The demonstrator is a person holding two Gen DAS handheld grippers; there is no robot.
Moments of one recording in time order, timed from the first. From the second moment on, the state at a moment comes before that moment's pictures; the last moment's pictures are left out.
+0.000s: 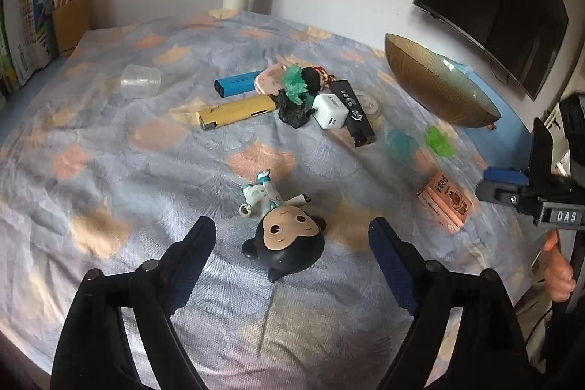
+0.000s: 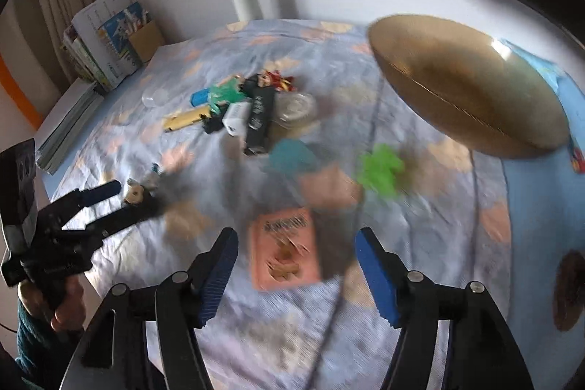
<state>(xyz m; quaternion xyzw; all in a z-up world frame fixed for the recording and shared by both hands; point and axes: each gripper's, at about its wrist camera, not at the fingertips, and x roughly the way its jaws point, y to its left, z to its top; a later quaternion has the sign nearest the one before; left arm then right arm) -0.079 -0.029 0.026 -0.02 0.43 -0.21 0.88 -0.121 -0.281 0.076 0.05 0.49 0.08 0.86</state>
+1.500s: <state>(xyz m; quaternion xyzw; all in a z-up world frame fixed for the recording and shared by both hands) 0.012 -0.263 0.107 0.05 0.34 -0.34 0.88 -0.065 -0.417 0.147 0.16 0.41 -0.11 0.89</state>
